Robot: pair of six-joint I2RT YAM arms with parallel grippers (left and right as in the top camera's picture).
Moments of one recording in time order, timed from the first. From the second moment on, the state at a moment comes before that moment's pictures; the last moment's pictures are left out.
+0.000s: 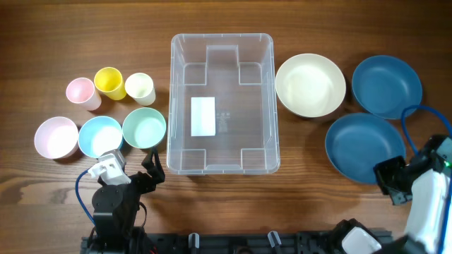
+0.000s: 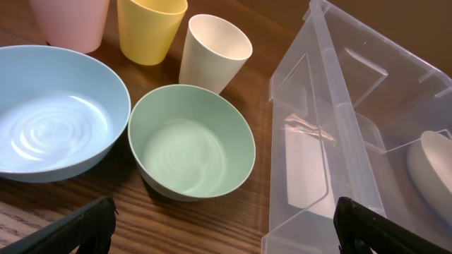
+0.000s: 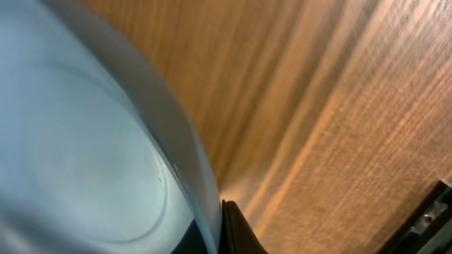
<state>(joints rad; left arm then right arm) -0.04 0.01 0.15 -0.56 -0.01 -0.47 -0.72 1.16 0.70 -0.96 -0.07 0.51</state>
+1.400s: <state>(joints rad) -0.04 0.01 0.15 -0.56 -0.01 -0.47 0.39 2.05 1.69 -0.80 -0.13 0.50</state>
